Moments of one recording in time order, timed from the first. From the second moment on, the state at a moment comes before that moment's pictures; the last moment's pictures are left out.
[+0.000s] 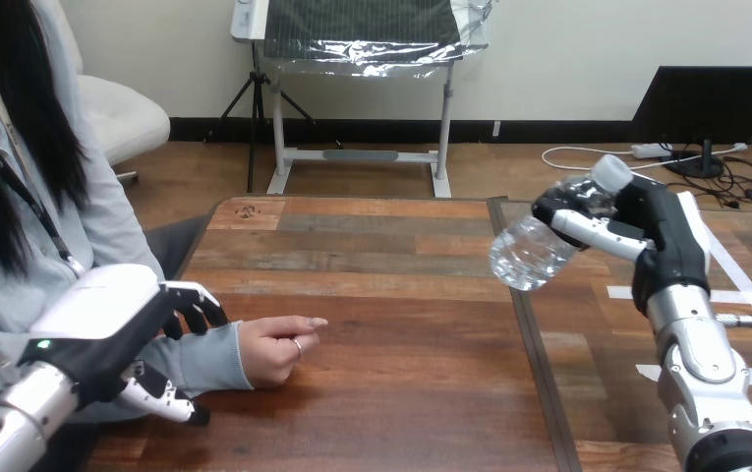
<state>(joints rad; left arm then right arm) -0.08 0.69 -0.04 0.34 0.66 -0.45 -0.11 -0.62 -0.27 -0.20 1.10 0.03 -0.43 0.05</state>
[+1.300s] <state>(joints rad) -0.24 0.70 -0.18 0.55 0.71 -0.41 -0.10 -0.50 -0.24 -0.20 0.88 0.09 -0.42 0.12</state>
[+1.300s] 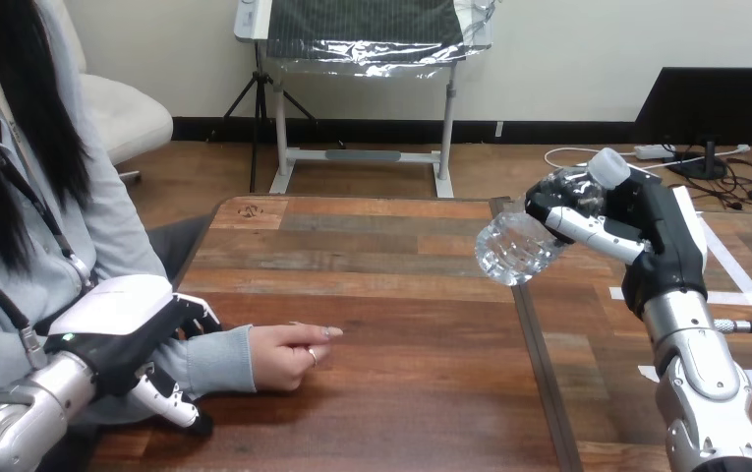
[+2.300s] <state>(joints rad) -0.26 0.69 -0.22 0.56 0.71 -0.36 -0.10 -0.47 -0.24 -0.20 0.83 0.11 -0.41 0.14</state>
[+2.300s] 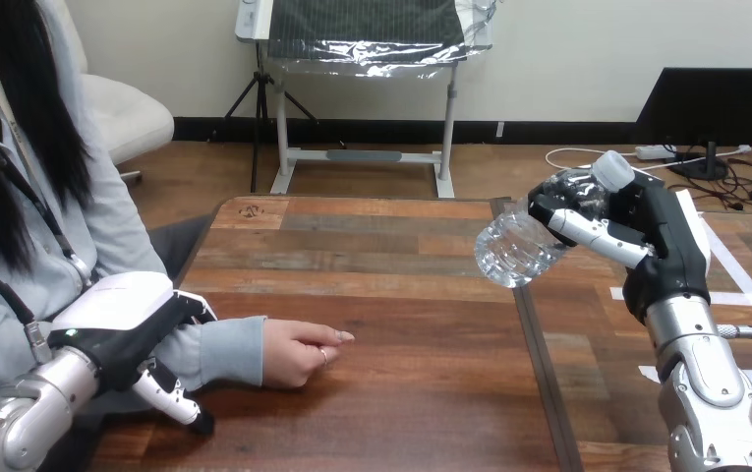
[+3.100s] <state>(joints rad) -0.28 0.66 -0.25 0.55 0.72 -0.32 -0.04 -0.47 -0.23 -0.20 0.82 0.11 -0.40 0.14</state>
